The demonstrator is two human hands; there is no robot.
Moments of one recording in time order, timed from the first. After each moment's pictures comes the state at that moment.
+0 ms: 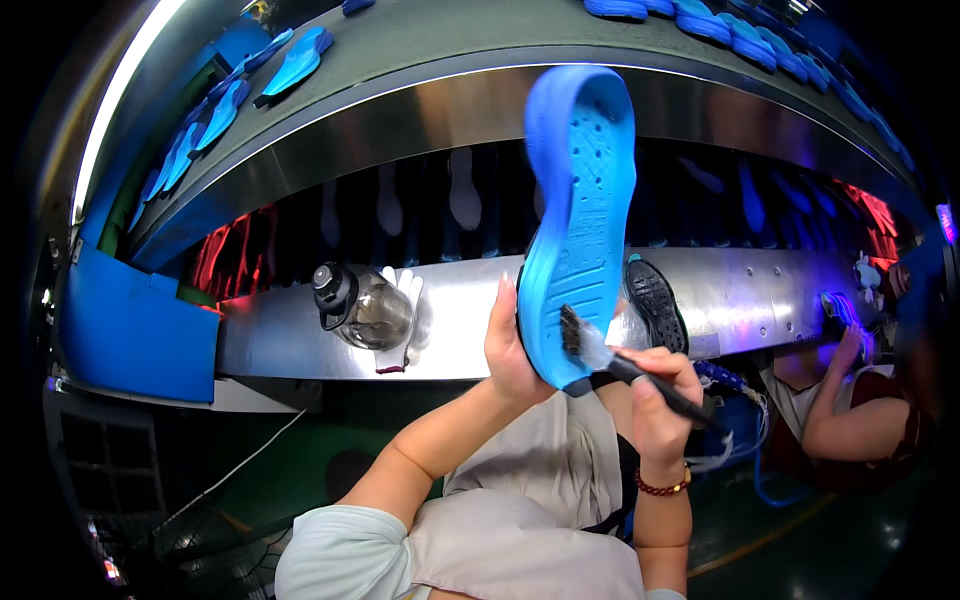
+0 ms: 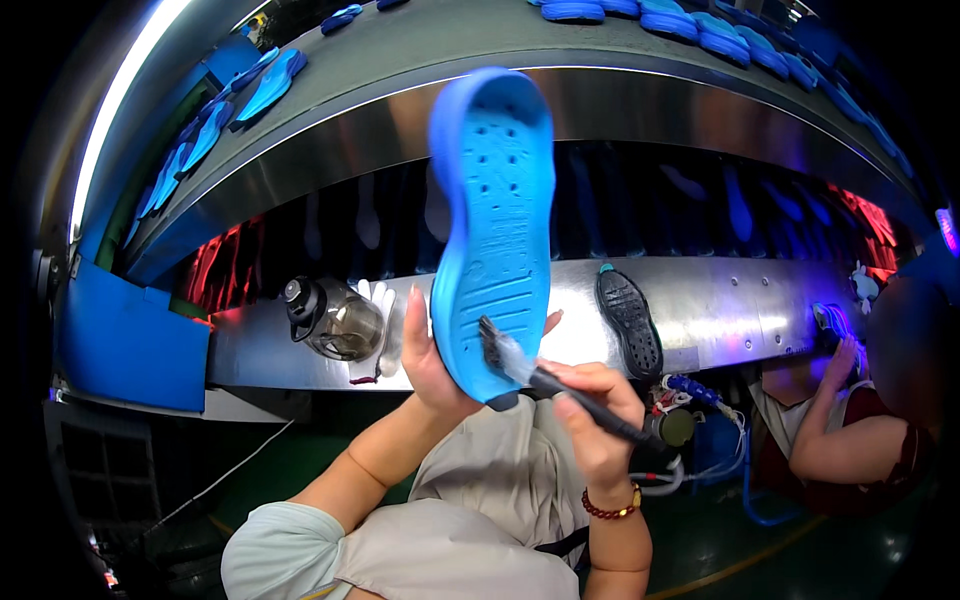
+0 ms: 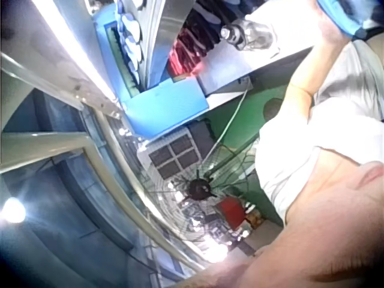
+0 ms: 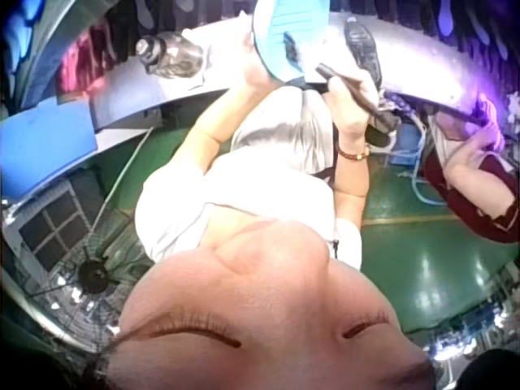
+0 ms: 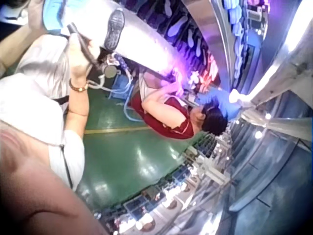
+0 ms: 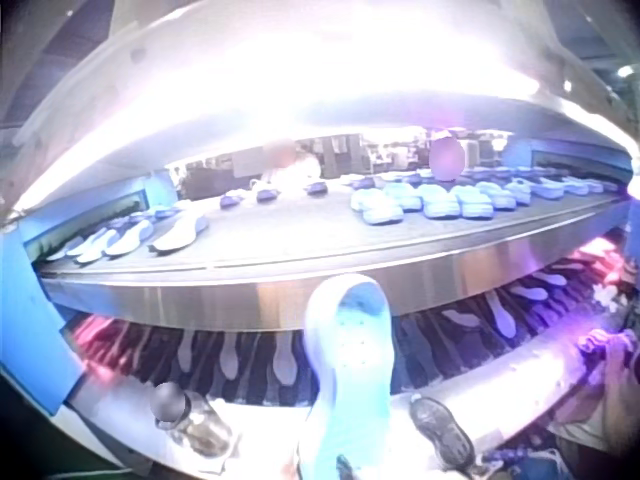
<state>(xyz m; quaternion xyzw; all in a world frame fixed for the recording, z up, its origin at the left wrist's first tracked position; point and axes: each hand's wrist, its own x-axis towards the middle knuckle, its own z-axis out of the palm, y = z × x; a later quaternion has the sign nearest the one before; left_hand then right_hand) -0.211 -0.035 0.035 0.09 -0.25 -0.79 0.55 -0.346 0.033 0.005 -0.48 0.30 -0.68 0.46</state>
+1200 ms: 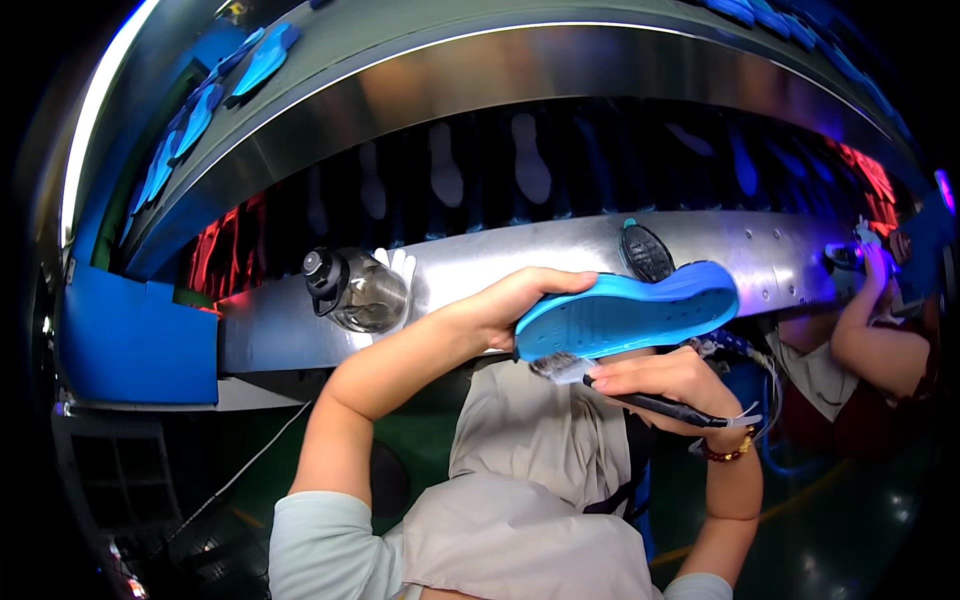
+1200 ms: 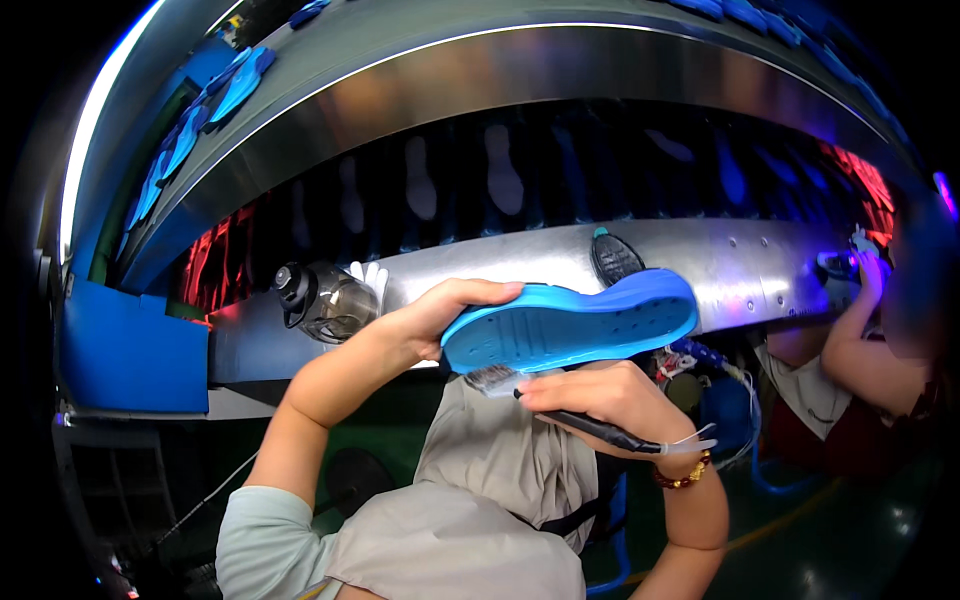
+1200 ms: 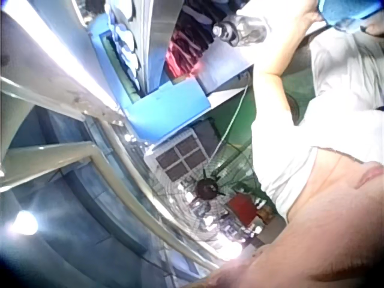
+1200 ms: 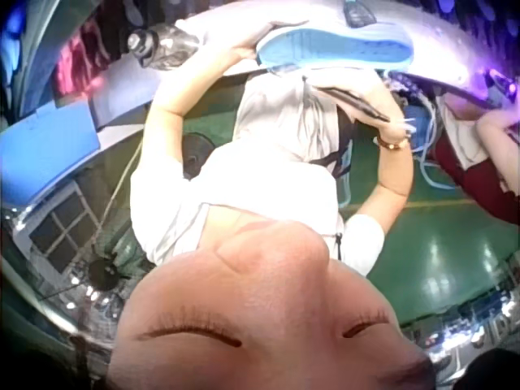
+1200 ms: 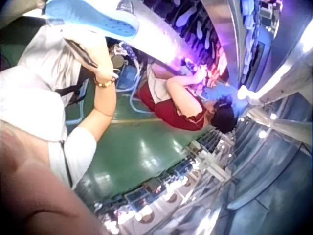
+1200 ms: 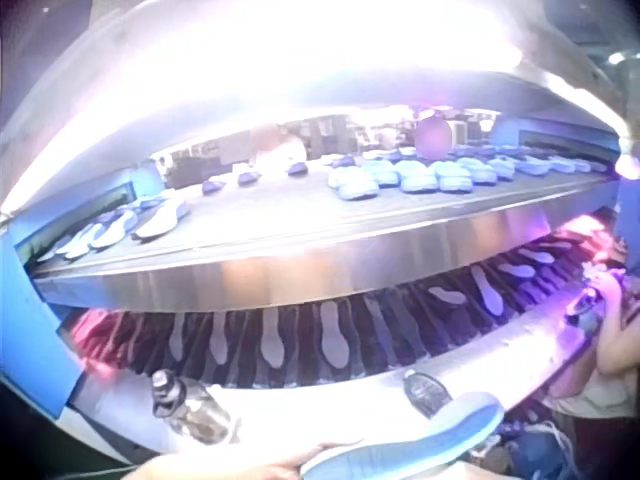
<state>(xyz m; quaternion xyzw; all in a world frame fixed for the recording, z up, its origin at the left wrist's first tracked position) -0.204 -0.064 0.037 0.32 -0.25 -0.91 0.12 -0.403 0.027 0.037 -0.82 0.30 -0.34 0.36</state>
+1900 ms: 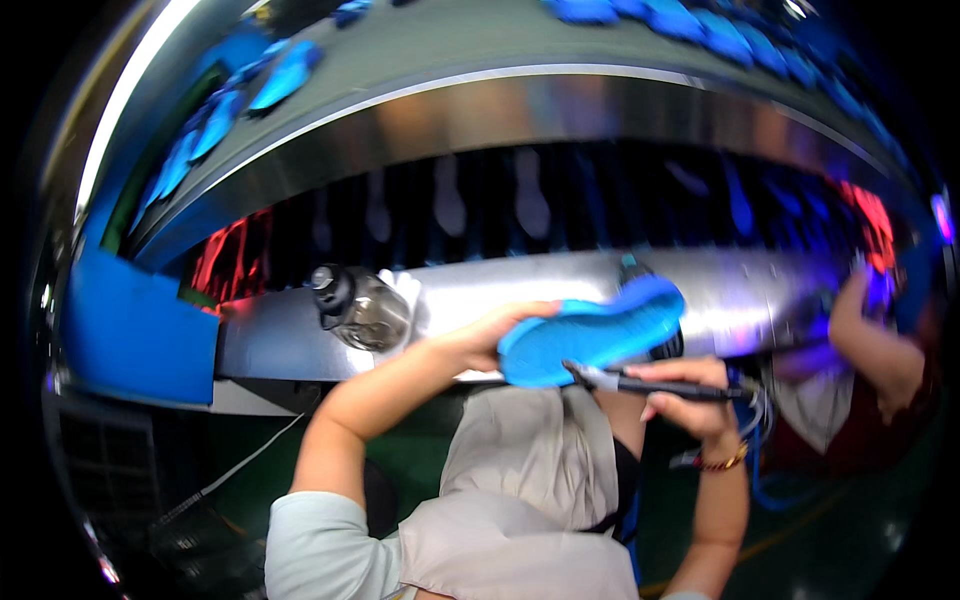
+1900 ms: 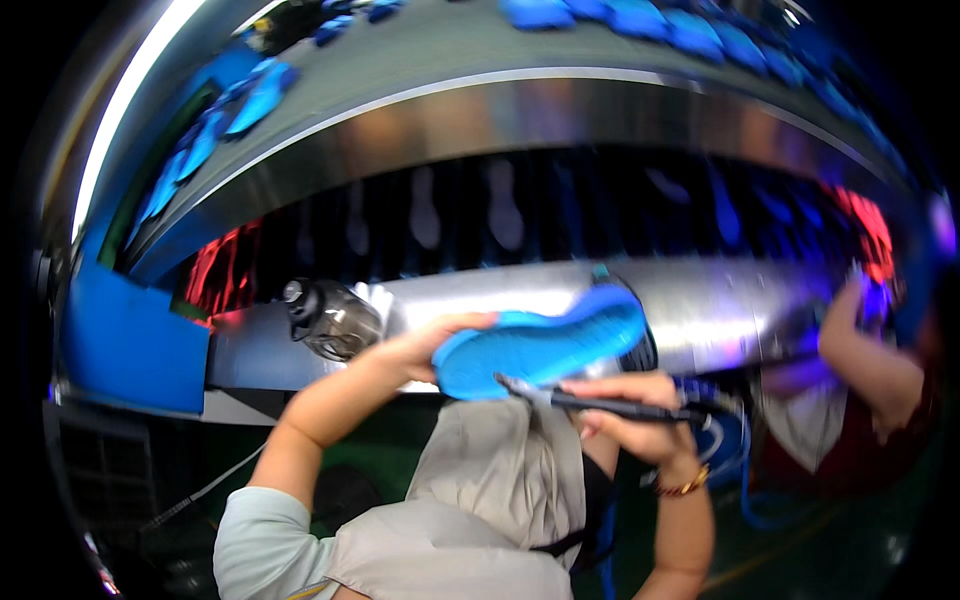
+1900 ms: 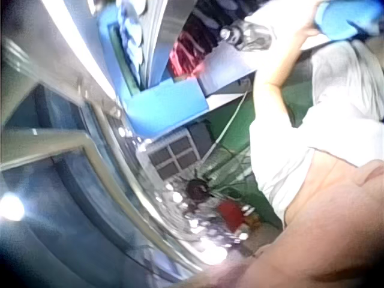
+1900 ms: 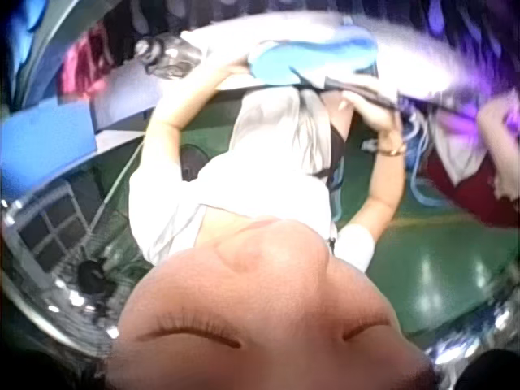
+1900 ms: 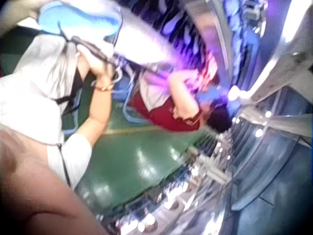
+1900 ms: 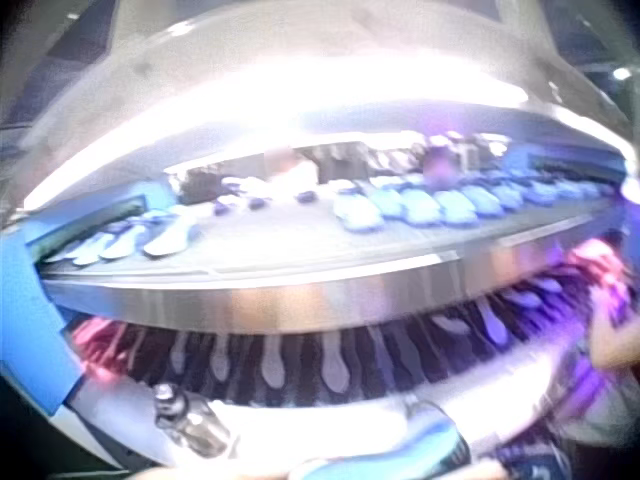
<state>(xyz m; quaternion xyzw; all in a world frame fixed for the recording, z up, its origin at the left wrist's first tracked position) -0.194 -0.064 -0.010 0.29 -0.23 -0.92 0.13 -0.443 0.029 0.009 -0.62 0.38 -0.43 0.54</state>
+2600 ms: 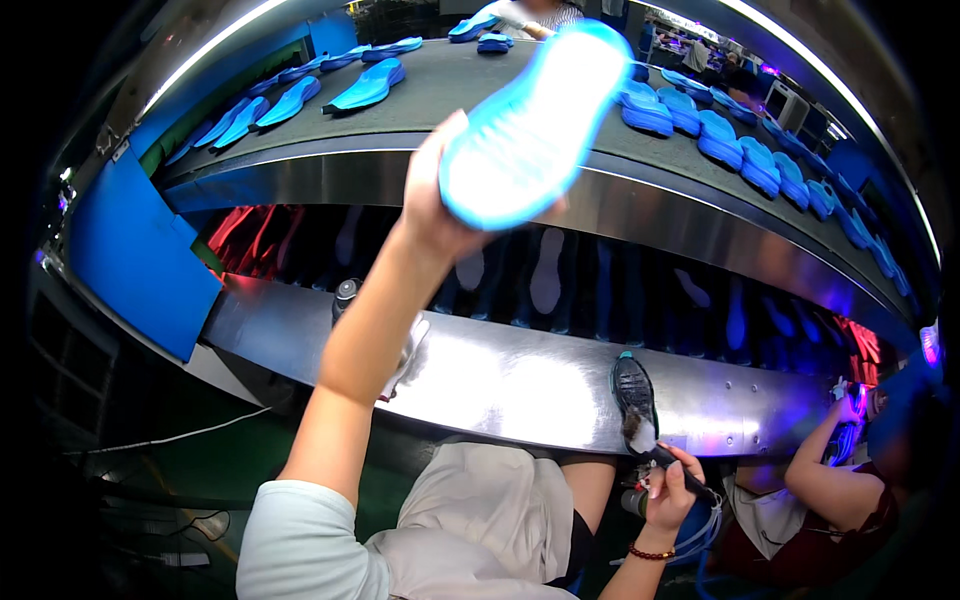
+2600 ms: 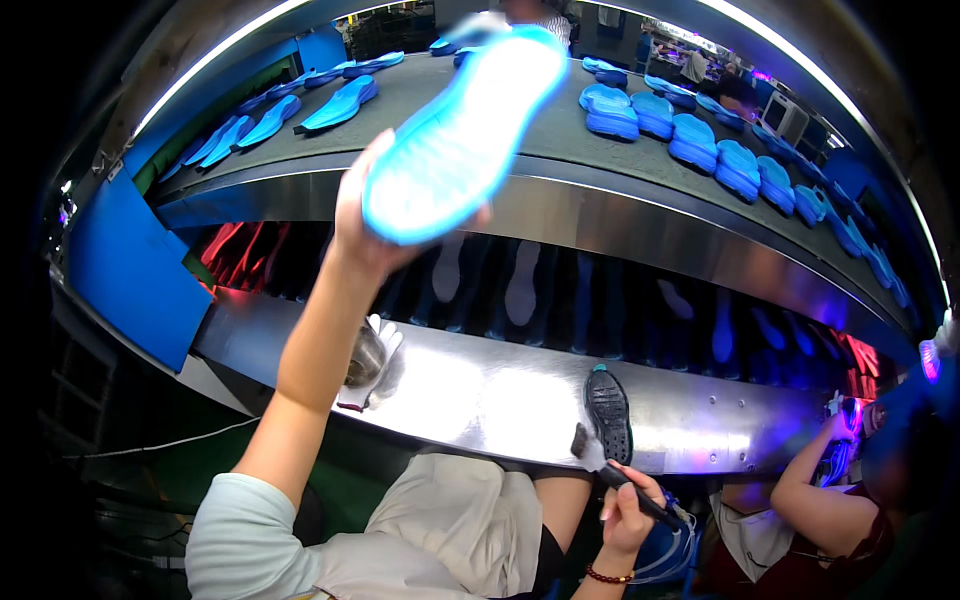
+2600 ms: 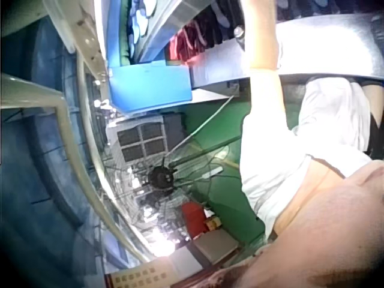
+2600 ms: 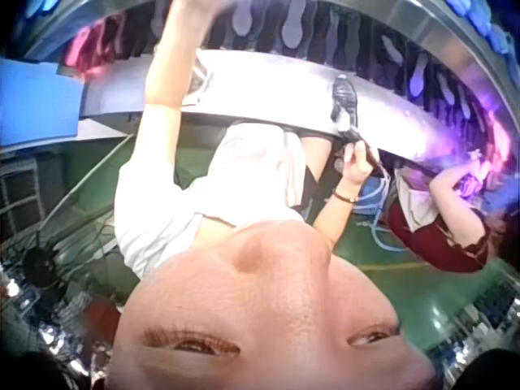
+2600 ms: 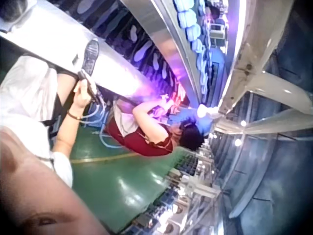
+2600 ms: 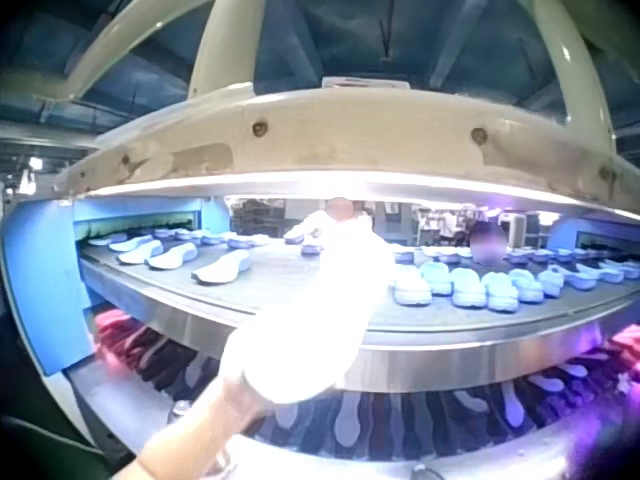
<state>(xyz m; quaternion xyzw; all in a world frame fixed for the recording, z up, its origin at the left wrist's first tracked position) -0.146 -0.156 0.134 0.02 -0.42 -0.73 0.53 -0.457 0.053 -0.056 -0.36 0.34 -0.71 0.49</state>
